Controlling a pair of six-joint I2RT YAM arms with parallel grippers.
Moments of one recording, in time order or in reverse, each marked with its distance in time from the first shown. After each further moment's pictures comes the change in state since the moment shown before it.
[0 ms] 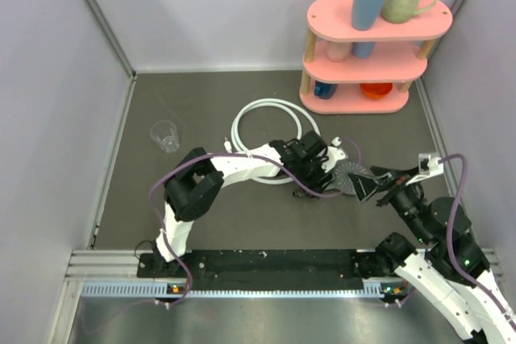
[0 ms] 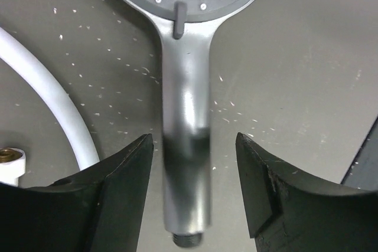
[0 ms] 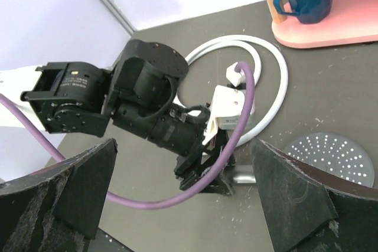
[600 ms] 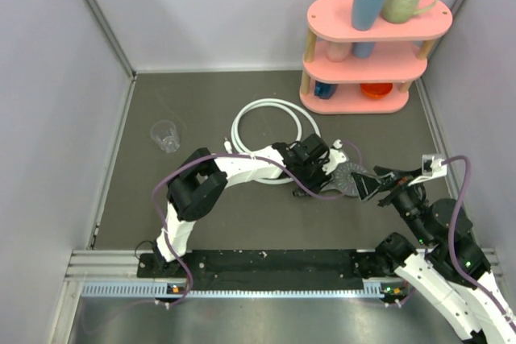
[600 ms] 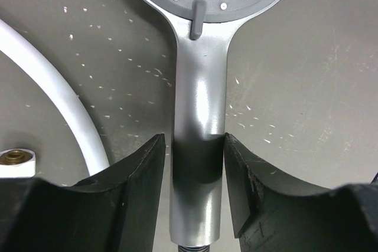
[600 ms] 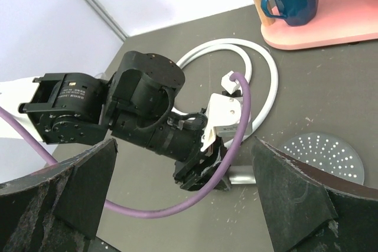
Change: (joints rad) left arm -0.017 0.031 0.010 0.003 -0.079 0.029; right arm 0.000 -0.024 0.001 -0.012 0.048 0.003
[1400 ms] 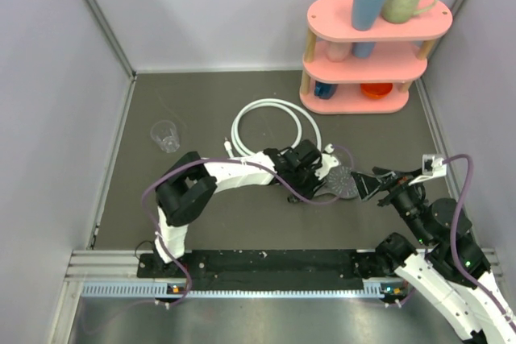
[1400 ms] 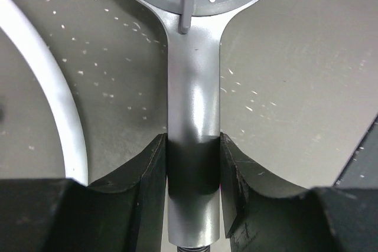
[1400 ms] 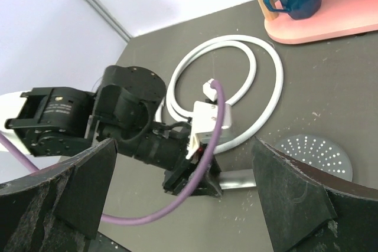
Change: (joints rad) left arm -0.009 -0.082 -0.132 0.042 0.014 -0.055; right arm 0.000 0.004 0.000 -0.005 0.002 0.045
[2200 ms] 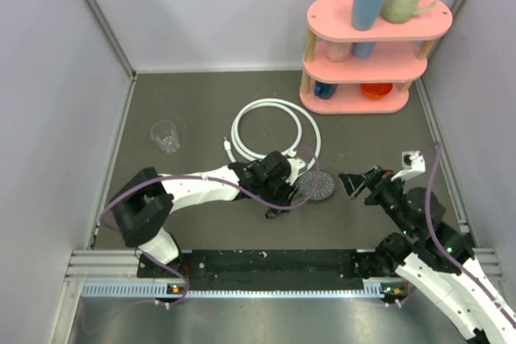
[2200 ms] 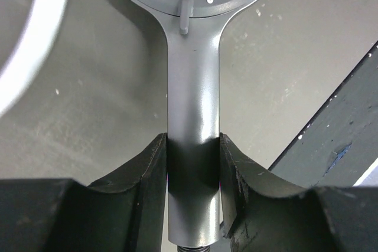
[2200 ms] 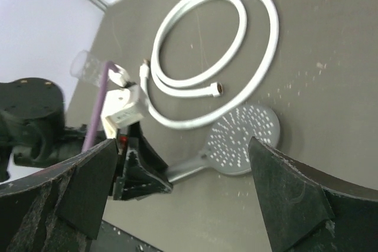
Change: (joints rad) left arm 0.026 -0.334 -0.363 0.043 -0.029 -0.295; right arm 0.000 0.058 -0.082 0.000 0.002 0.113
